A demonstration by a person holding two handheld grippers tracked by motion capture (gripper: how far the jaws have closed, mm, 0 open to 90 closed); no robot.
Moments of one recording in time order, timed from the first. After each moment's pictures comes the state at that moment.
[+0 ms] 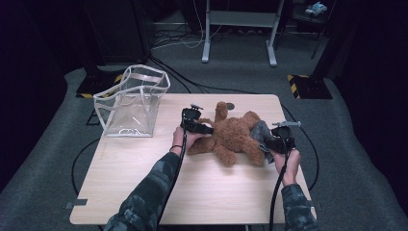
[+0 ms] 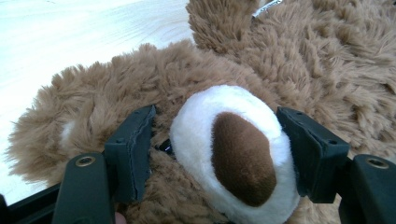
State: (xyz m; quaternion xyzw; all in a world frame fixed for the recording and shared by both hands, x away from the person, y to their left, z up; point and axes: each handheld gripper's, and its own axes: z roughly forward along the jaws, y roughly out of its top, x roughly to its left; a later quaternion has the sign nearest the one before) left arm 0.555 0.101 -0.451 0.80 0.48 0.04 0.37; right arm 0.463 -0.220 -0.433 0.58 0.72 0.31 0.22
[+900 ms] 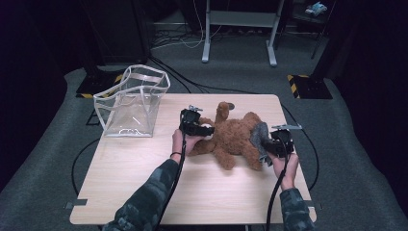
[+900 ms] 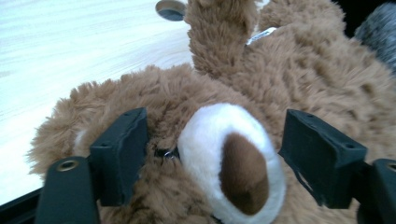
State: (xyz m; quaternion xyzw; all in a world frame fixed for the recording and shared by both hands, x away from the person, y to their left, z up) left arm 0.519 0.101 -0.432 0.78 0.45 0.11 0.41; right arm 0.447 -0.219 -0.439 0.58 0.71 0.34 0.20
